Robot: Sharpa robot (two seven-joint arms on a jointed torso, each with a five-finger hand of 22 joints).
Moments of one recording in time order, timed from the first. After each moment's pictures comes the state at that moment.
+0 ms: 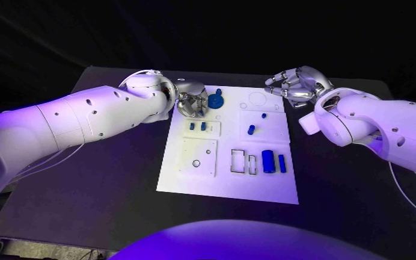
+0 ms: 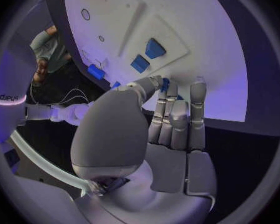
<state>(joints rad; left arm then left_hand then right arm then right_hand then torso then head) 1.21 -0.65 -0.03 1.27 -1.49 0.03 0.04 1.44 -0.20 0.56 0.07 0.22 0.98 0.14 0.38 0.26 1.09 0.08 0.39 0.12 1.27 0.01 1.41 0.82 0.17 0.98 0.12 1.14 0.78 1.26 -0.88 -0.15 1.53 -0.59 -0.47 0.06 1.24 -0.19 0.48 0.11 0.32 0.81 0.17 0.27 0.47 1.24 0.08 1.26 1.16 1.47 0.01 1.48 1.31 0.03 1.46 0.11 1.46 1.31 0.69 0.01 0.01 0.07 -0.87</state>
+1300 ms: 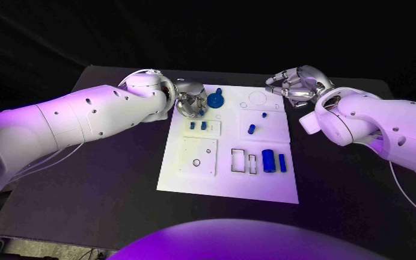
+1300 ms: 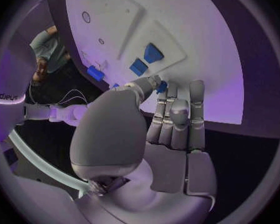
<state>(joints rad) 1.21 -0.65 -0.03 1.27 -1.49 0.05 0.02 1.40 -0.24 0.54 0.08 0.22 0.95 0.15 0.33 0.26 1.04 0.10 0.37 0.13 1.24 0.03 1.40 0.76 0.17 0.94 0.13 1.09 0.71 1.26 -0.88 -0.15 1.53 -0.59 -0.47 0.06 1.24 -0.19 0.48 0.11 0.32 0.81 0.17 0.27 0.47 1.24 0.08 1.26 1.16 1.47 0.01 1.48 1.31 0.03 1.46 0.11 1.45 1.31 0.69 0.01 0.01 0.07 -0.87</state>
